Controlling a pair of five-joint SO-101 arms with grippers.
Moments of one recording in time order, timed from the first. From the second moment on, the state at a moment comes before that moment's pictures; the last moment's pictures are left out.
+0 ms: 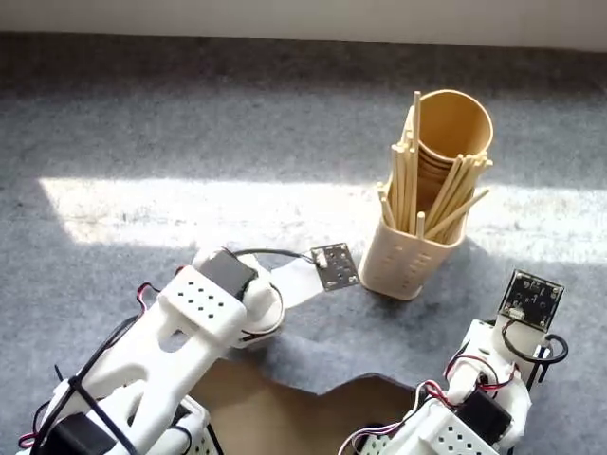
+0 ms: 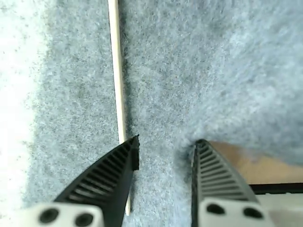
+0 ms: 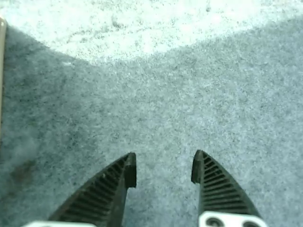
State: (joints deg) left arm 26.5 -31.3 46.9 74.9 -69.1; right arm 38.2 -104.4 95.3 59.7 23.1
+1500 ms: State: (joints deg) left arm 14.1 -31.3 61.5 45.9 -69.1; right arm 36.3 -104.4 95.3 59.7 23.1
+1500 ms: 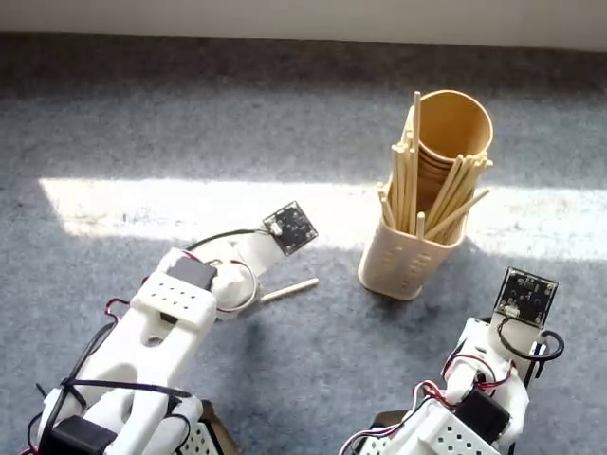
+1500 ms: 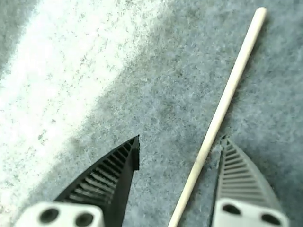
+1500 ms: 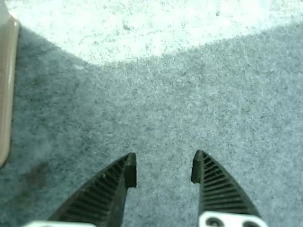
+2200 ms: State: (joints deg) left arm 14.7 -32.2 73.5 36.3 -69.0; right arm 36.3 -104.4 95.3 60.0 23.1
